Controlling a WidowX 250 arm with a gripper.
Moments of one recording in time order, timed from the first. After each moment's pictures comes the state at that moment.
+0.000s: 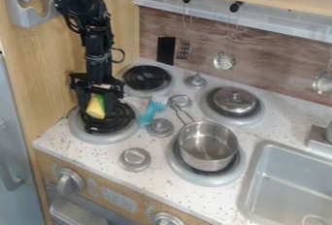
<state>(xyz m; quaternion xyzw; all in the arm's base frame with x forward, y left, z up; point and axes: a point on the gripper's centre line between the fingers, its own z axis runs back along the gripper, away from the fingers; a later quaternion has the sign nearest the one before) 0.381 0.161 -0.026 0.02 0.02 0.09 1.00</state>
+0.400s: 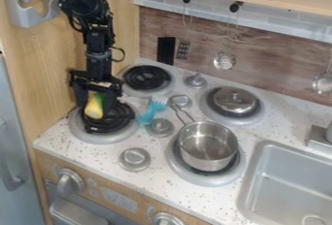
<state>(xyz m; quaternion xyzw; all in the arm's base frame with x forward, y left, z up) 0.382 0.163 -0.027 0.03 0.04 0.08 1.00</state>
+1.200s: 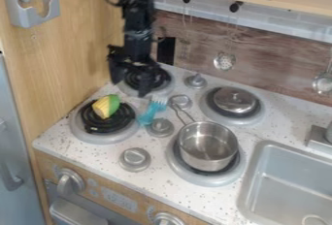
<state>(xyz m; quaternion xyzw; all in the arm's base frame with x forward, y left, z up) 0.400 0.075 0.041 0.06 -0.03 -0.08 0.99</state>
